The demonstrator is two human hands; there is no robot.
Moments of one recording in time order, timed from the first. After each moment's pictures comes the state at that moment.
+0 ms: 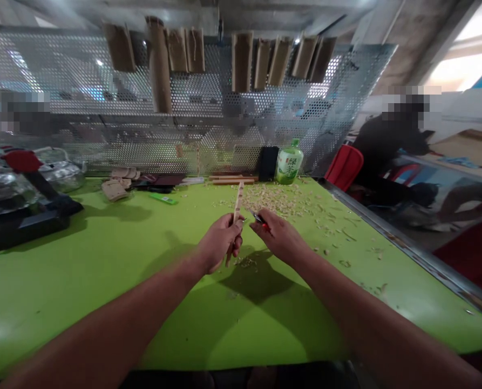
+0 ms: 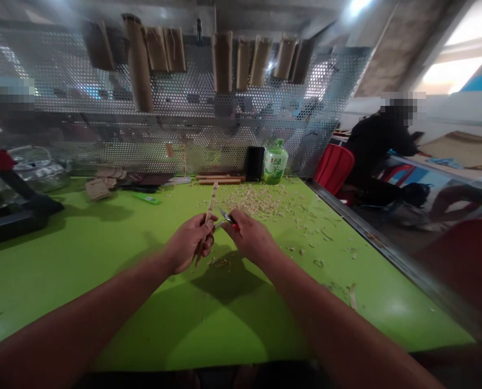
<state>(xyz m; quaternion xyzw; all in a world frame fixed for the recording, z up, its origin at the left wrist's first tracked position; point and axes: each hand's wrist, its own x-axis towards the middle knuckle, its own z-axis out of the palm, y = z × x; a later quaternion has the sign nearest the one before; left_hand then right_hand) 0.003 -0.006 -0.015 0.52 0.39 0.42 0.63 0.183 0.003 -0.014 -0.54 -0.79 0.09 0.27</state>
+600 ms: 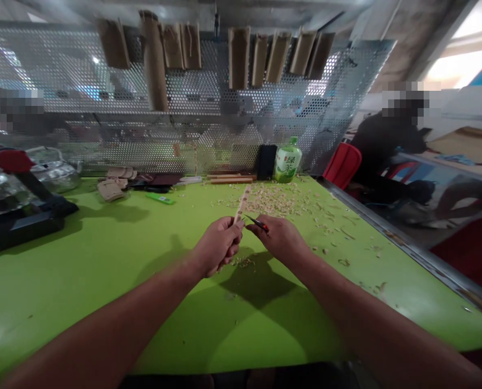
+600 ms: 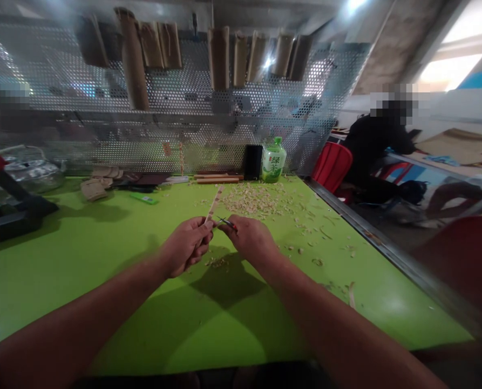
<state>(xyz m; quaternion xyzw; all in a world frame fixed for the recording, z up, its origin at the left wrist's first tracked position) 0.002 -0.014 -0.011 0.53 0.41 0.38 0.64 0.186 0.006 -0.021 -0.57 -0.79 0.05 0.24</state>
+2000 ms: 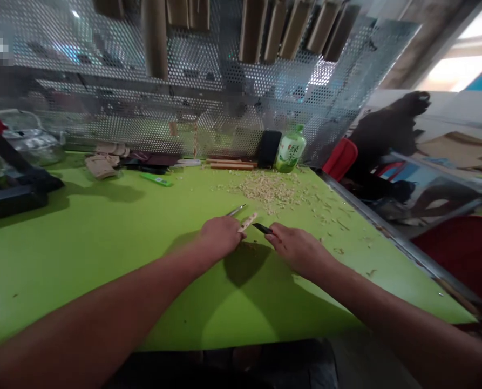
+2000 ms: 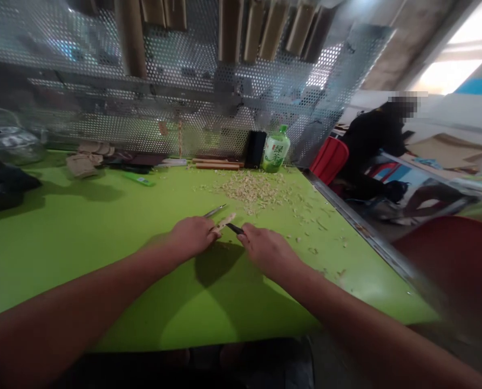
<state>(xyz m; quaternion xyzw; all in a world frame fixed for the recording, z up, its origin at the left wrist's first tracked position) 0.005 0.006 -0.040 0.80 0.54 0.17 0.21 0.208 -0.040 -0.018 -0.61 -0.79 0.08 0.05</state>
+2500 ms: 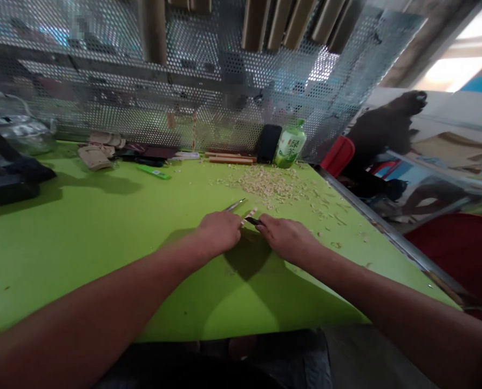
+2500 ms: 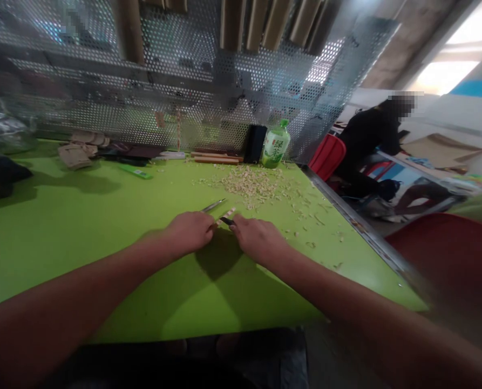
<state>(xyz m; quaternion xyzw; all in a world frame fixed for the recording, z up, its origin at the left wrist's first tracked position) 0.005 -0.004 -0.025 0.81 0.53 0.13 0.21 0.195 -0.029 -0.019 -0.59 -0.81 0.01 -0.02</state>
